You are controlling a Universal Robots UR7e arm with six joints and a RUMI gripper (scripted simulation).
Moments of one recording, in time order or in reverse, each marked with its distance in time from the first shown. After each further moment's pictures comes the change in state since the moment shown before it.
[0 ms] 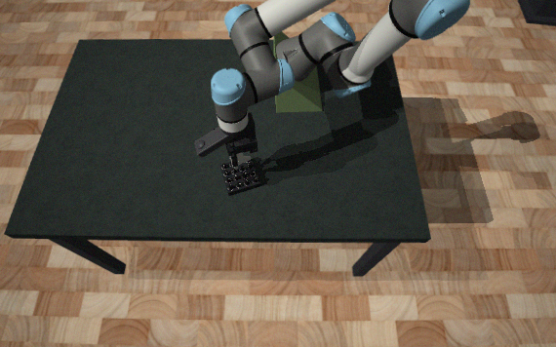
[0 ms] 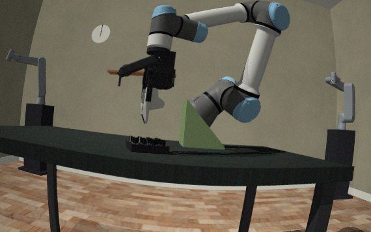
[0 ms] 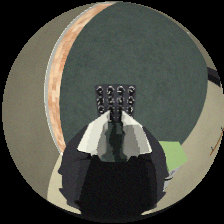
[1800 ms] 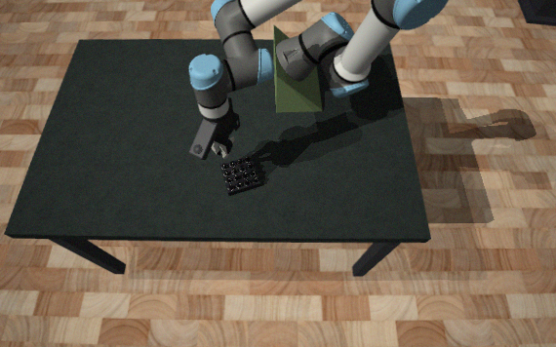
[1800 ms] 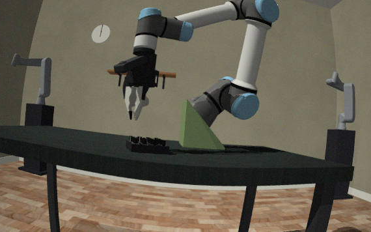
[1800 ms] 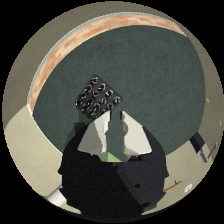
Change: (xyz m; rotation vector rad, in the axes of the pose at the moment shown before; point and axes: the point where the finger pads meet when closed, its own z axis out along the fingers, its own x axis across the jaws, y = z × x) arm 0.038 -0.030 -0.007 -0.007 -0.007 -0.766
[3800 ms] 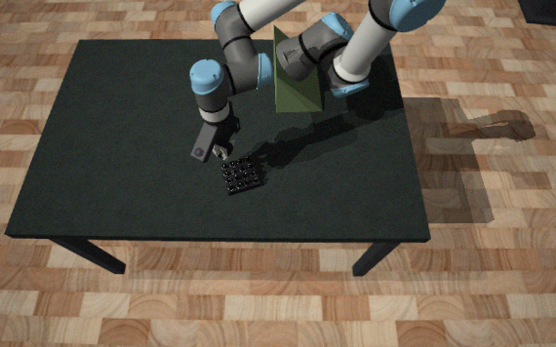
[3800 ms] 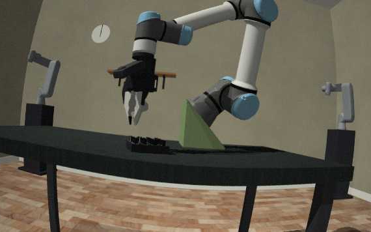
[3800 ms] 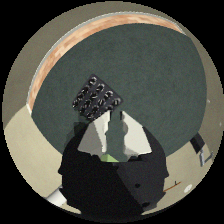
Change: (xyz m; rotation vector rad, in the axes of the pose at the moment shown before) arm 0.000 0.001 0.016 -0.002 -0.001 -0.003
